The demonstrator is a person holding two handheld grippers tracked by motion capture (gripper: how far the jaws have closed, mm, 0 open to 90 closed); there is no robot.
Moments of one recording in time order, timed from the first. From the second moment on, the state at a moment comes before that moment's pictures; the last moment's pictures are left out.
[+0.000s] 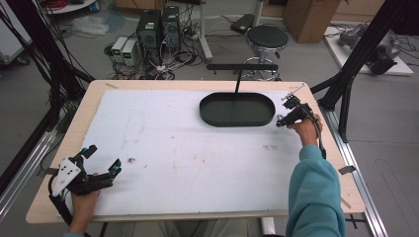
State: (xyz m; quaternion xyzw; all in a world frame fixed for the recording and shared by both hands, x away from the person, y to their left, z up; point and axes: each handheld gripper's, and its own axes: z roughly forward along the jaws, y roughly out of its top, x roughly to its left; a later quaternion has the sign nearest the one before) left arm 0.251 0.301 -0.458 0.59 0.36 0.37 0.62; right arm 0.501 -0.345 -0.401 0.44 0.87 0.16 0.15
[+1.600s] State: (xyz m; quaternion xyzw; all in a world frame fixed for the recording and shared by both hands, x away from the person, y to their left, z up) left arm 0.251 0.301 -0.458 0.59 0.36 0.37 0.62; right arm 0.504 -0.345 -0.403 0.44 0.88 0.13 0.15
